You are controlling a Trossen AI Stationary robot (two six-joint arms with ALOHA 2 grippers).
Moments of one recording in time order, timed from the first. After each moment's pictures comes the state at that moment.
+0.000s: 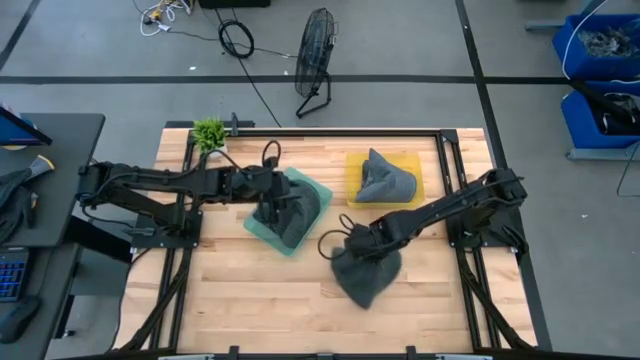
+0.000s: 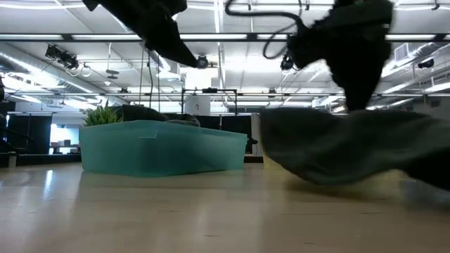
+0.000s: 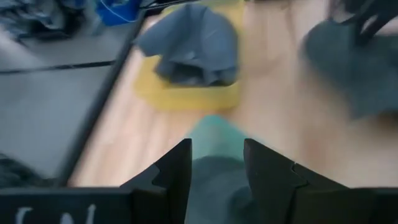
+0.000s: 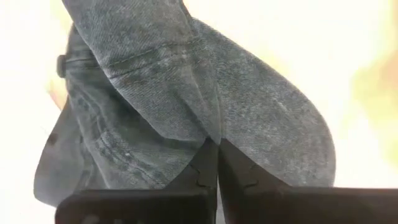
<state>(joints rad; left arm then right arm) 0.05 1.26 0.89 -0.20 -0.25 0.14 0.31 1.73 1.23 -0.94 0.01 0.81</state>
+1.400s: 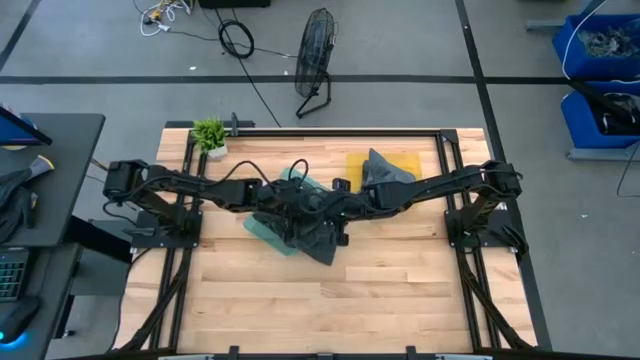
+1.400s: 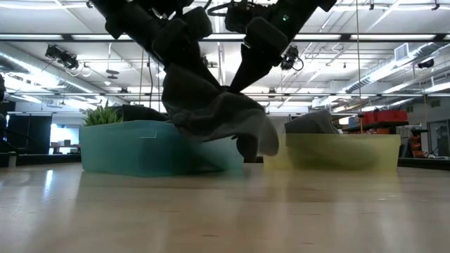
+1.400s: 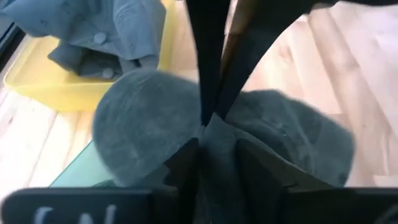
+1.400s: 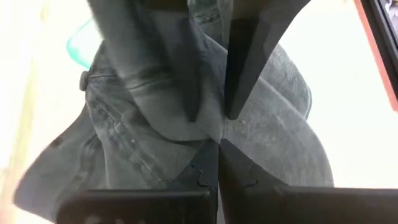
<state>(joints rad) 0.03 1.52 0.90 -0.02 -0.05 0.05 0.08 1.73 1.29 -0.44 0.21 -0.01</state>
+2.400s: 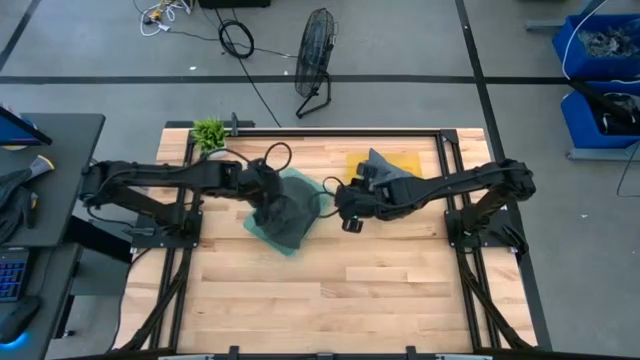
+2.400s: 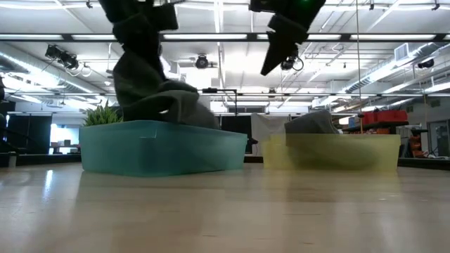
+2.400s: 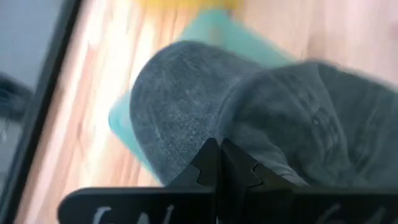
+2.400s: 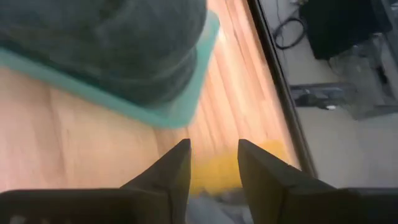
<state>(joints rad) 0.08 1.29 1.02 -0.68 -0.23 0.03 0.12 1.63 1.37 -0.81 0.61 0.10</state>
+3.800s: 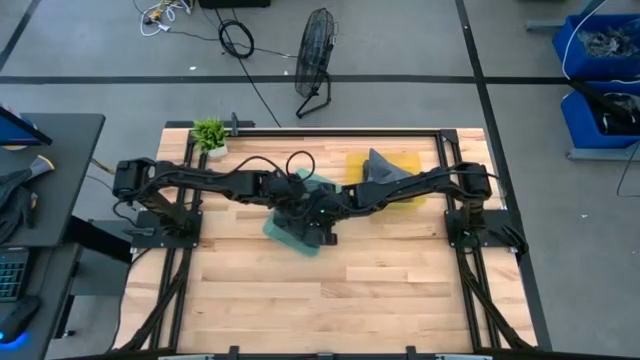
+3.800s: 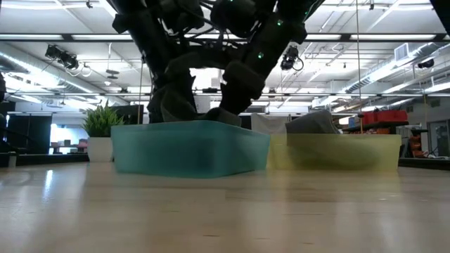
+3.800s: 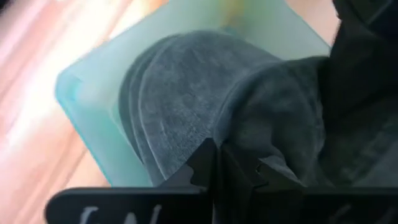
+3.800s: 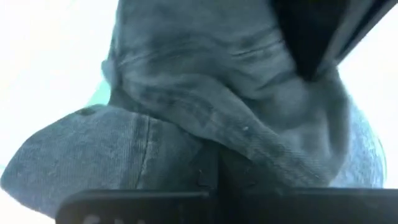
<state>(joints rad) 0.07 1.58 1.02 -0.41 -0.21 -0.32 0.00 1.95 1.37 -0.39 0.10 -0.09</state>
